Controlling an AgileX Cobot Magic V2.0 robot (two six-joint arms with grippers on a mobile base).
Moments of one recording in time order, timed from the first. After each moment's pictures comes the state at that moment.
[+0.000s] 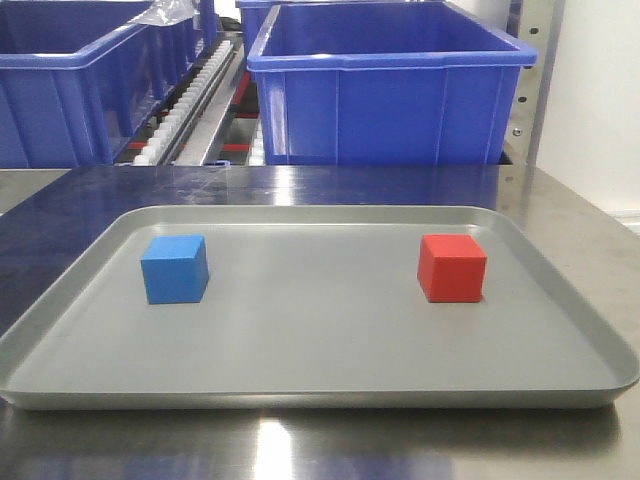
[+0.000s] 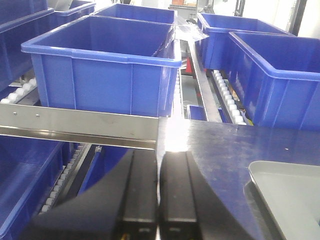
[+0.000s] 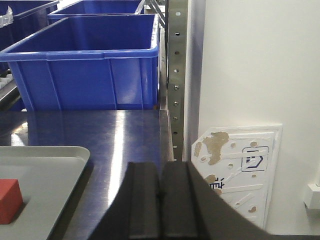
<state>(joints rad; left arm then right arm) 0.00 0.00 0.01 -0.09 0.04 -0.01 0.01 -0.01 0.03 0.05 0.02 0.02</state>
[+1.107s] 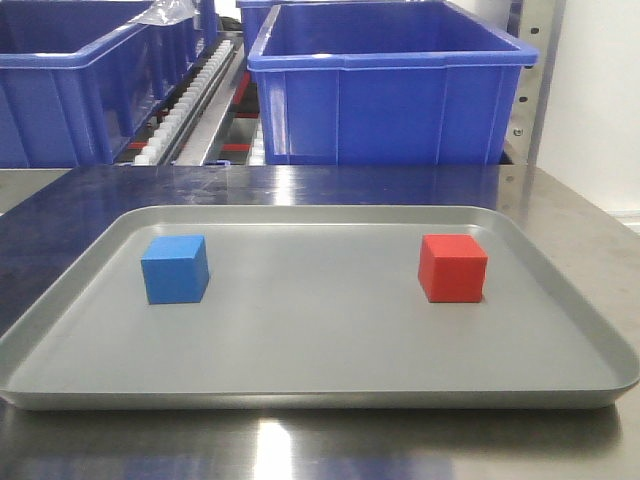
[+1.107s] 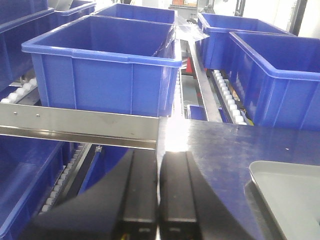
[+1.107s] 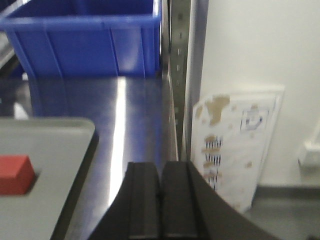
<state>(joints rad) 0.00 0.00 0.01 -0.09 0.04 -0.01 0.01 0.16 -0.22 0.05 0.36 0.02</state>
